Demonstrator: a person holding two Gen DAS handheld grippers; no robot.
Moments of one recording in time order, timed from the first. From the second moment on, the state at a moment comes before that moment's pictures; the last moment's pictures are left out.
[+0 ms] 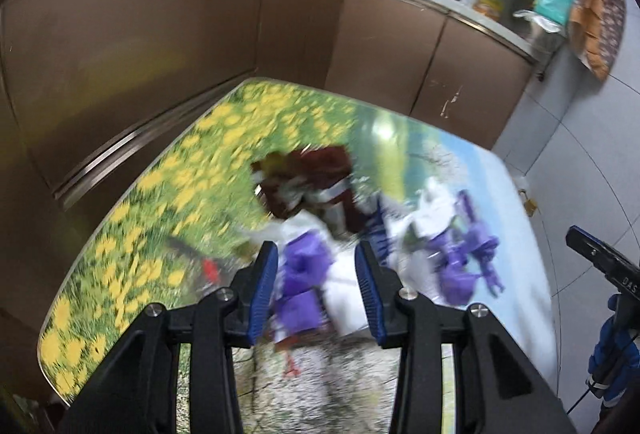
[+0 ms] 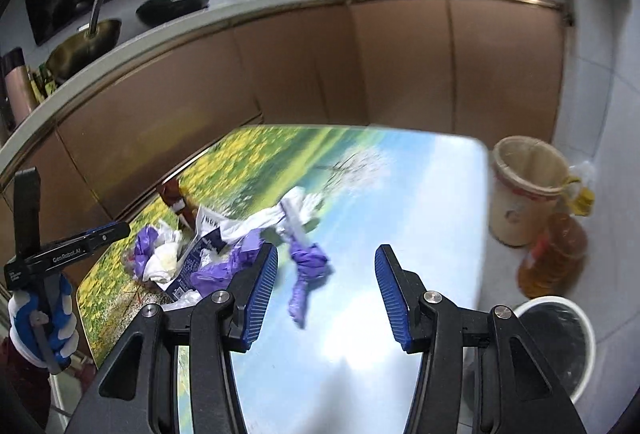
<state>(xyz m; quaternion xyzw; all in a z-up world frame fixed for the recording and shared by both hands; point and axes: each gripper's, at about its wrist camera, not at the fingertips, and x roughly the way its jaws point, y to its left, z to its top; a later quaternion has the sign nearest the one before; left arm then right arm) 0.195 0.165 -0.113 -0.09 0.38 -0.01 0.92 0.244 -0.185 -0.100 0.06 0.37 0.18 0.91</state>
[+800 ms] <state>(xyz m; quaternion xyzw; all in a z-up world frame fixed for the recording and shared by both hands) 0.172 0.185 -0.135 -0.16 0.39 -0.05 0.91 0.307 -0.129 -0.169 -0.03 0.44 0.22 0.87</state>
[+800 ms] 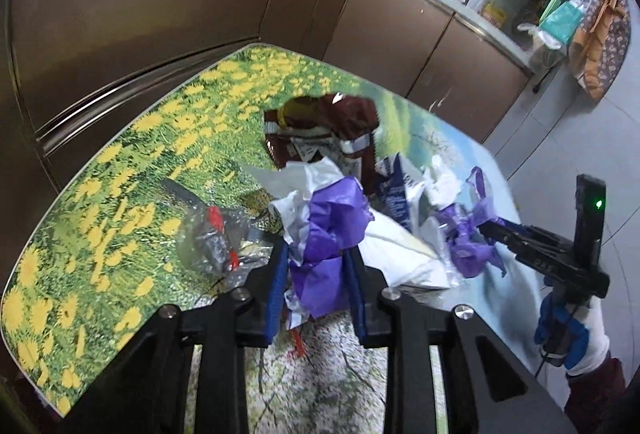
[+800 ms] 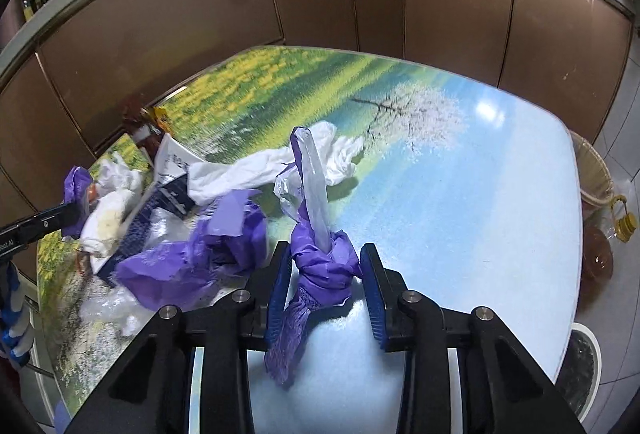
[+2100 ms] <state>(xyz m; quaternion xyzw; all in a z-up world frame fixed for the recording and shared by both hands) 0.267 -0.299 -0.144 0.03 0.47 -0.35 0.81 0.208 -0.455 -0.211 0.13 0.43 -0.10 0.89</state>
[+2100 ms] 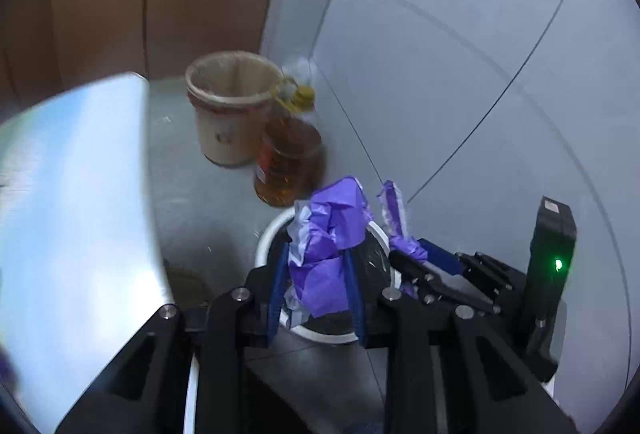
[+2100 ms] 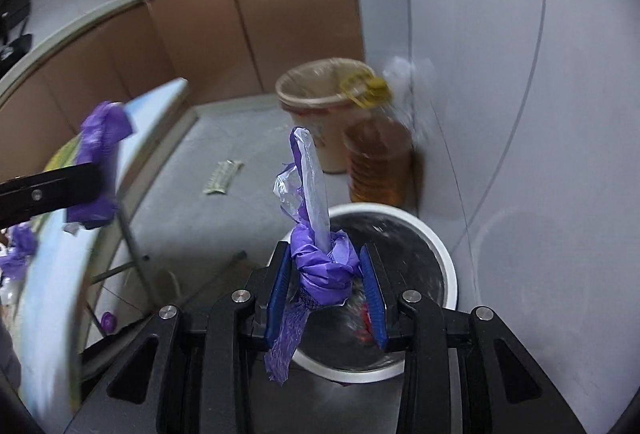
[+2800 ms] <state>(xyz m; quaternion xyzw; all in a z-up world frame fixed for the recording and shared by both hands) 0.269 -0.304 -0.139 0.02 0.45 -0.36 0.82 0.204 -0.464 -0.214 0.15 0.41 -0.14 0.89</state>
